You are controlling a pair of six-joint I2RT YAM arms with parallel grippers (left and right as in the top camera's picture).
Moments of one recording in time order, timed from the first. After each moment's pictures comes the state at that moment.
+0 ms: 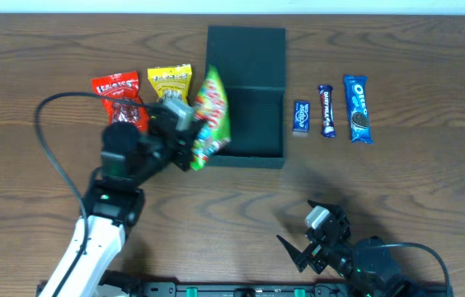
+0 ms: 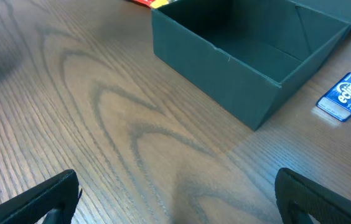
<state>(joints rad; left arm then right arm) -0.27 1.09 0.61 0.17 0.53 0.02 0.72 0.01 0.16 -0.58 -0.07 -0.04</state>
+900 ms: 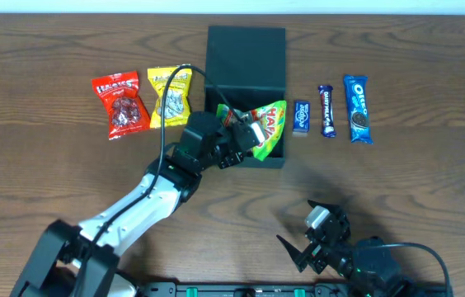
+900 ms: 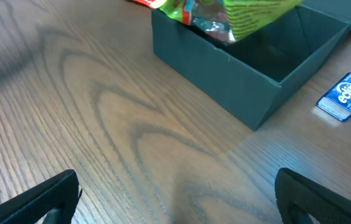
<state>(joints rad) -0.55 1.53 0.74 0.26 0.23 0.61 0.72 0.01 0.16 -0.58 -0.07 -0.04</state>
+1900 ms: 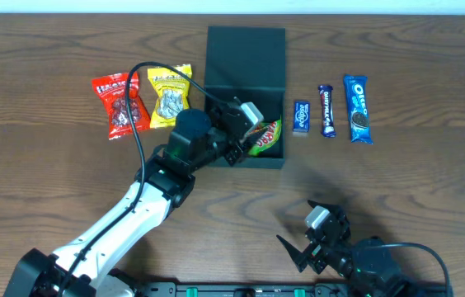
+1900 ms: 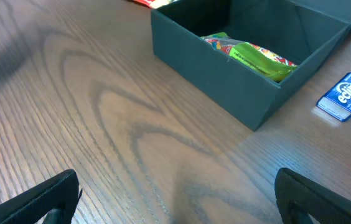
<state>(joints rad) -0.55 1.39 0.76 0.27 0.38 0.18 0.72 0.01 0.16 -0.58 -0.07 -0.04</state>
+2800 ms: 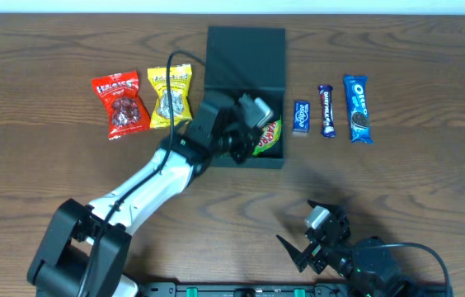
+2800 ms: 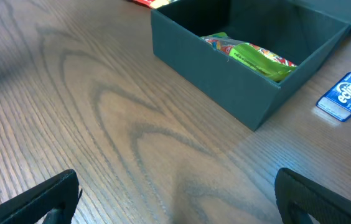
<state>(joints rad) -0.55 1.65 1.00 -0.08 0.40 0.16 0.72 0.01 0.16 -0.58 -0.07 -0.04</state>
